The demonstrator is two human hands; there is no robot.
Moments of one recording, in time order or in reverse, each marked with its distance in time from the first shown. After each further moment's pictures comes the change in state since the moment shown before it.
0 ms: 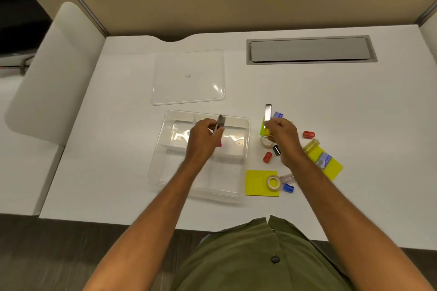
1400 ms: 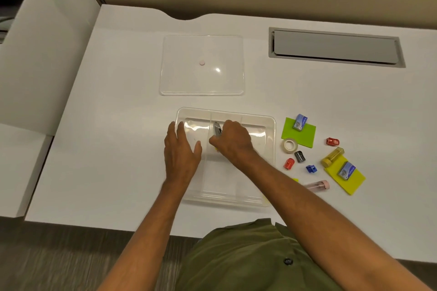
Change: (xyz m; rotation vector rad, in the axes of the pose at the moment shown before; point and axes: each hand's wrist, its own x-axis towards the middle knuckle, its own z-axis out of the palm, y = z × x) left_hand 0.004 -0.112 -0.058 0.392 0.051 -0.115; right_hand -0.024 -0.006 0.197 -1.079 -0.230 -0.198
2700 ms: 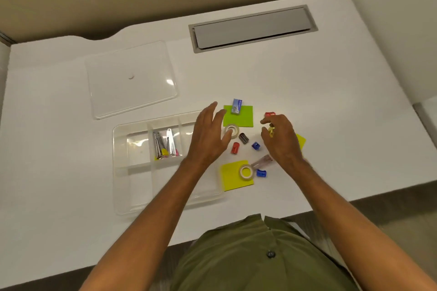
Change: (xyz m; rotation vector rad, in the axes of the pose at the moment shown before) left_hand -0.025 0.183 0.083 0.011 -0.209 0.708; right_hand -0.075 0.260 -0.082 0.313 0.551 0.040
